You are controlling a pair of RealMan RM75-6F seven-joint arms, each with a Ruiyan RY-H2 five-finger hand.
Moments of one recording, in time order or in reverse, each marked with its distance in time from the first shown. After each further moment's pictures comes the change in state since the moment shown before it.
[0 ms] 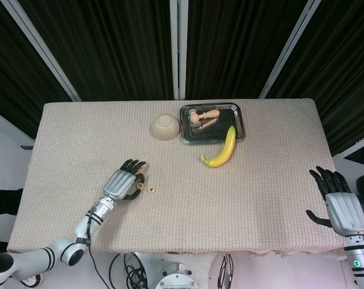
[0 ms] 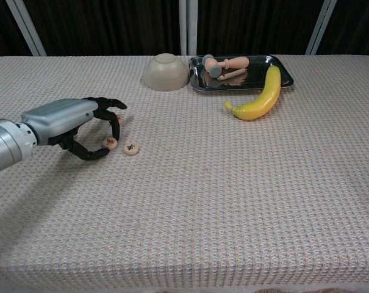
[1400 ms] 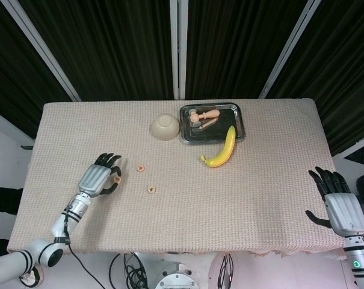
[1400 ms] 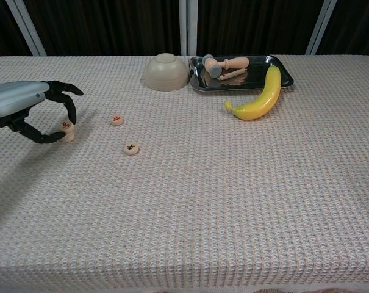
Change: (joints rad) left arm 0.058 0.158 0.004 -0.063 -0.037 0.024 -0.033; right arm -0.001 0.000 -0.006 0.000 -0.012 0.003 -0.006
